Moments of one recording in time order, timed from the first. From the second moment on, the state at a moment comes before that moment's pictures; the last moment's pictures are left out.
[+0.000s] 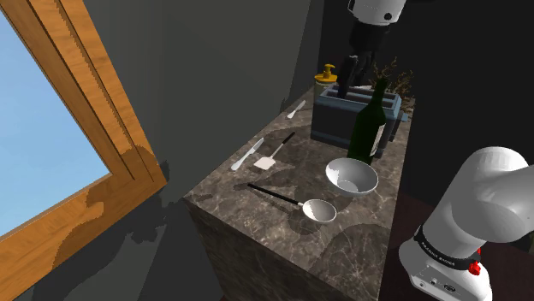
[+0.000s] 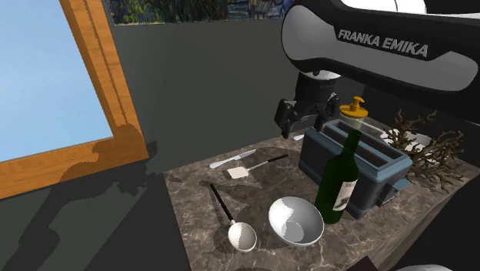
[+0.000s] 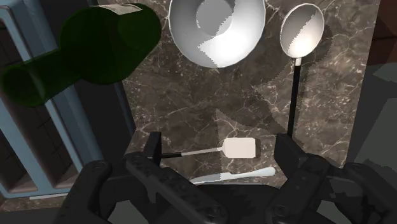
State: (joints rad) arm 0.02 -0.77 0.02 -2.30 -0.01 1.68 -0.03
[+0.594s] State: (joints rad) arm -0.03 -0.58 0.14 -2.30 0.09 1.82 0.30
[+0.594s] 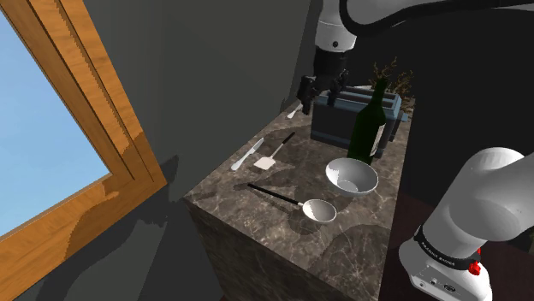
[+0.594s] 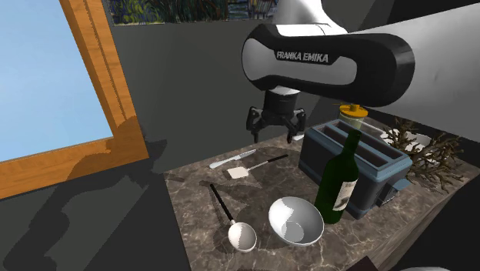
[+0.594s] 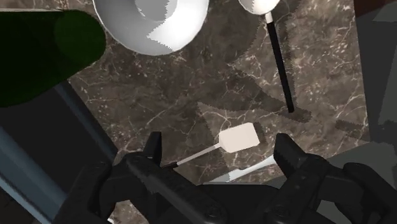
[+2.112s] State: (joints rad) arm -0.10 0.25 0.27 -1.90 0.14 2.23 1.30
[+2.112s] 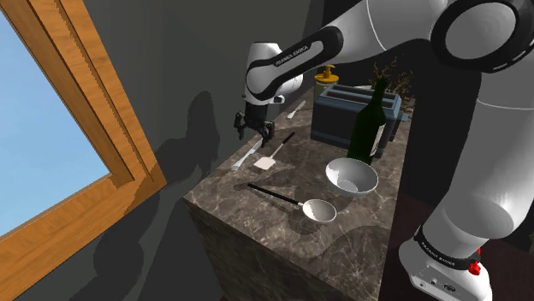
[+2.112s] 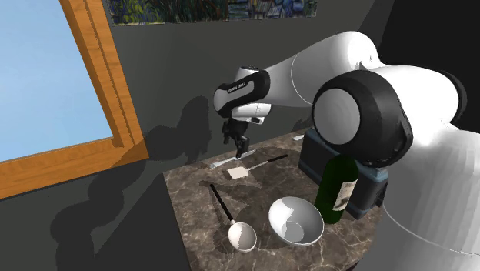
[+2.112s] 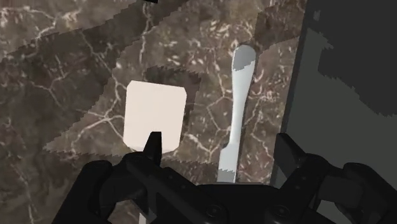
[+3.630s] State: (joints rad) arm -0.08 0.46 0.24 -1.80 0.15 2.35 1.42
